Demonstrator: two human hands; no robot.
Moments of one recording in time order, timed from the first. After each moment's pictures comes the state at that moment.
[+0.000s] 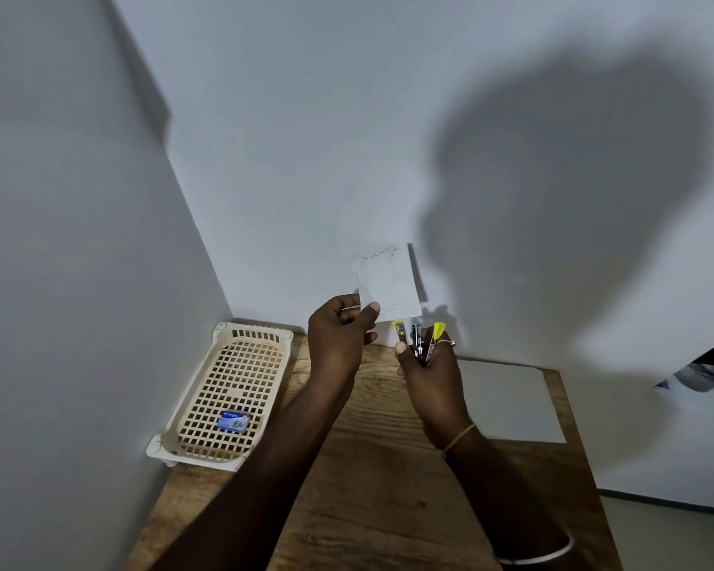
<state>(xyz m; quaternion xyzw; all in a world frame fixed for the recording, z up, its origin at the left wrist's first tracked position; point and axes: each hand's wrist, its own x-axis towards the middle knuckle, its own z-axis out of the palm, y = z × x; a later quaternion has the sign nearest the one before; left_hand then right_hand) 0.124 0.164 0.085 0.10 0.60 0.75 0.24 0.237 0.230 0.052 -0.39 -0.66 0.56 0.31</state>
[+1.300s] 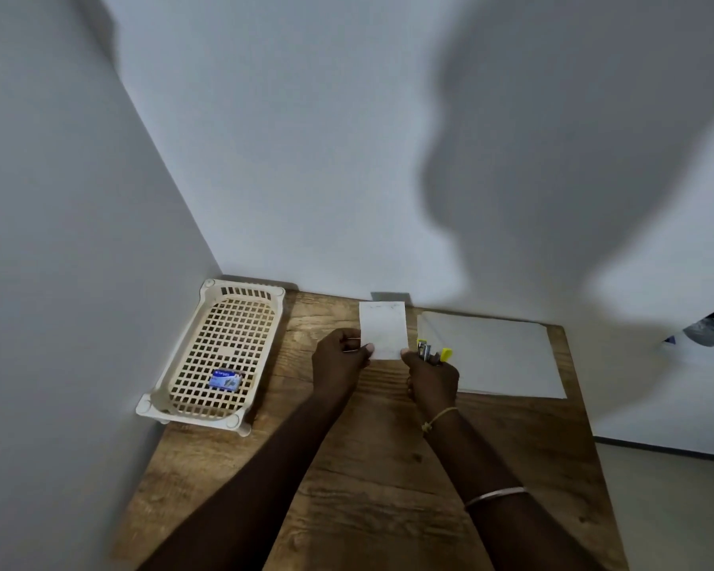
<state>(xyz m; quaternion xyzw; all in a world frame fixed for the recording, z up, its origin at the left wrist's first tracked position) 0.137 0.152 -0.066 0.11 0.75 0.59 0.27 0.248 0.248 -0.073 -0.60 -0.46 0.62 0.23</state>
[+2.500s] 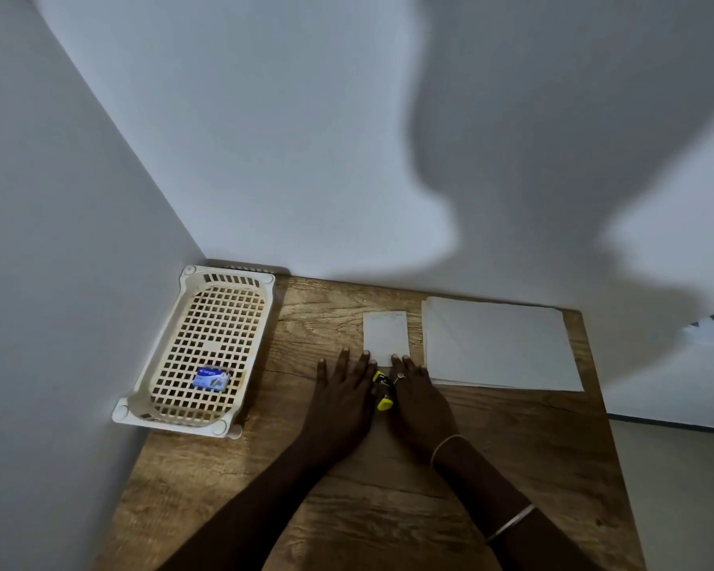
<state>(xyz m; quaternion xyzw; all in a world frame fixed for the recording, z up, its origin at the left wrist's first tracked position) 0.150 0.123 -0.147 0.52 0.84 0.01 0.16 0.268 0.244 -0.140 -0.28 -0.93 0.23 -0.04</state>
